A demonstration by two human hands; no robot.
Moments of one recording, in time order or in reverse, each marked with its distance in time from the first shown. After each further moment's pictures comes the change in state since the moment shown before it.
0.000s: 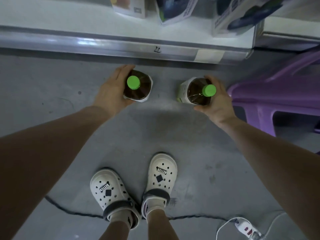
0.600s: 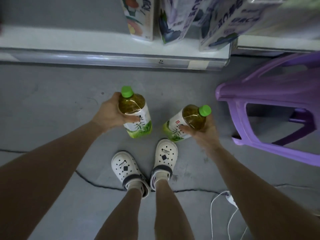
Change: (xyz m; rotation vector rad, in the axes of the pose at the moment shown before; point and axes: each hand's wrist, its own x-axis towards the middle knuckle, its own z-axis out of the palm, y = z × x) left_hand -0.090 0.058 -0.099 -0.286 -0.242 -0.466; right_hand -0.151 -0.070 -0.033 0.537 -0.096 0.398
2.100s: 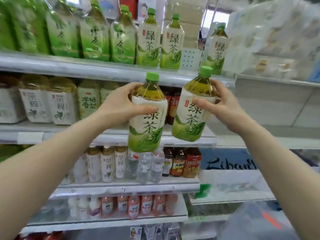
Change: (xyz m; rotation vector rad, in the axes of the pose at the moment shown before) left_hand -0.659 0.554 -0.454 0.073 0.667 1.157; right_hand -0.656 -0.641 -0.376 0.000 0.374 -1.317
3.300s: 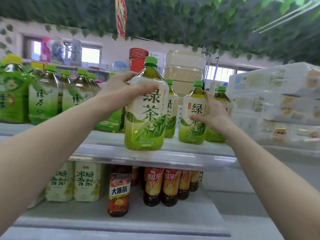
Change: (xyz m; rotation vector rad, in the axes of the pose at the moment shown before) left_hand 0.224 0.073 -0.044 -0.212 0.224 0.071; right_hand 0.285 0.029 -0.059 -0.526 0.193 -0.120
